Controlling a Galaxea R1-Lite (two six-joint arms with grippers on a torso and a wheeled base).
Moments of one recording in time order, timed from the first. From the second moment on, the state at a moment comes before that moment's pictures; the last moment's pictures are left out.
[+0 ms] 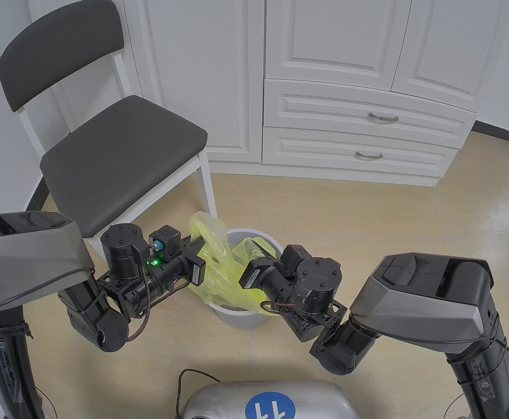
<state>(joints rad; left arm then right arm) -0.41 2.19 -0.64 -1.45 -0.09 0.18 0.78 2.50 -1.08 -1.55 -0.28 0.42</state>
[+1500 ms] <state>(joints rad) -0.42 2.48 -0.90 -1.43 -0.04 -0.02 0.71 2.65 -1.15 -1.55 -0.27 0.42</state>
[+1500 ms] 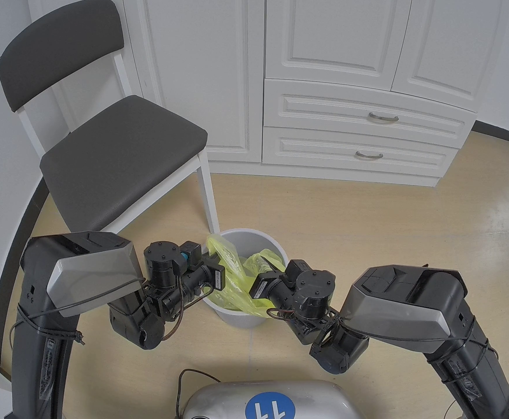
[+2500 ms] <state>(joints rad) -0.34 2.52 -0.93 -1.32 -0.05 -0.03 0.65 2.67 -1.12 -1.48 -0.22 0.39</state>
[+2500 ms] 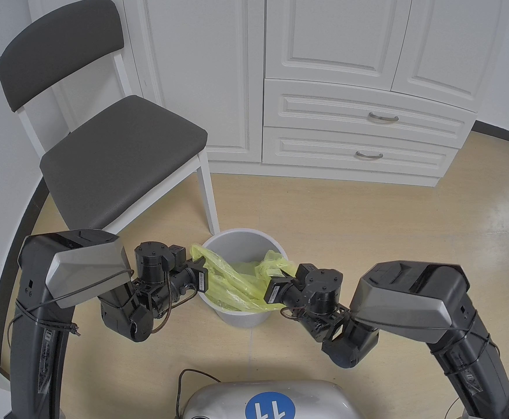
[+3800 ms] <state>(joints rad) -0.22 2.34 -0.80 -1.15 -0.14 0.15 0.35 2.41 -0.72 -1.27 -0.17 -0.27</state>
